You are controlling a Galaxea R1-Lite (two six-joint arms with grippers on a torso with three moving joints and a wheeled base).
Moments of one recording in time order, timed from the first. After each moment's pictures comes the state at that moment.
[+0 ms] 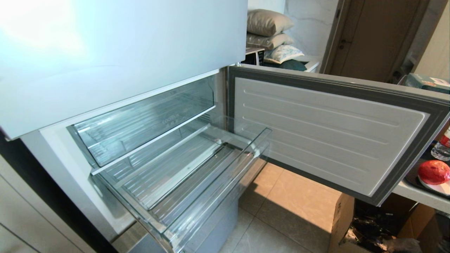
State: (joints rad) left arm -0.01 0.00 -0.02 0.05 0.01 0.00; right arm 0.18 0.48 -0.06 -0.21 -0.07 -0.05
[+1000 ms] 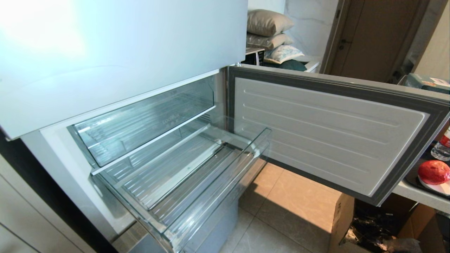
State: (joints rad) left arm -0.01 0.00 -0.02 0.05 0.01 0.00; right arm 0.15 0.27 0.00 -0.10 -0.04 -0.11
